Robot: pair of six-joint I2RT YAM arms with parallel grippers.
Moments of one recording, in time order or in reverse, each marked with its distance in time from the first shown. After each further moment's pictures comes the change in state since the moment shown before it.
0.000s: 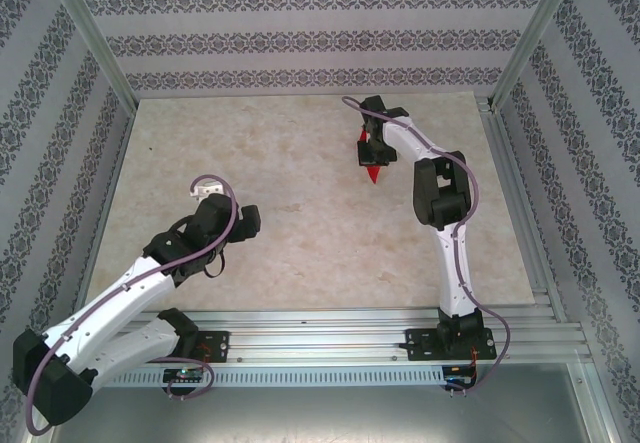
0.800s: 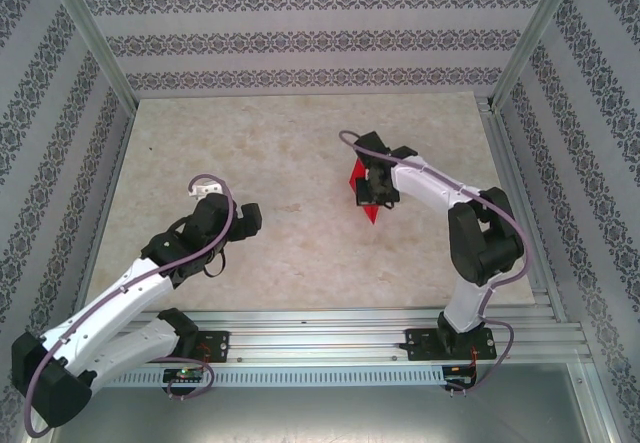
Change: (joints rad) left arm 0.000 -0.029 0.000 0.020 0.014 -0.021; right arm 0.159 -0.594 -0.694 0.146 0.026 0.170
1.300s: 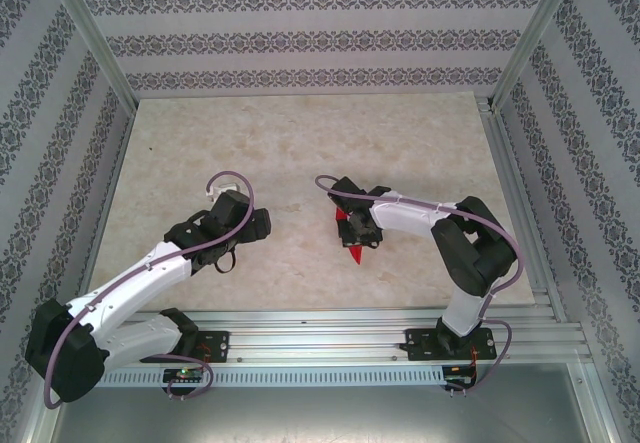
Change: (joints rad) left arm 0.000 0.182 0.000 0.024 0.066 -0.027; right arm 0.249 -0.055 -0.318 0.147 -0.027 0.171
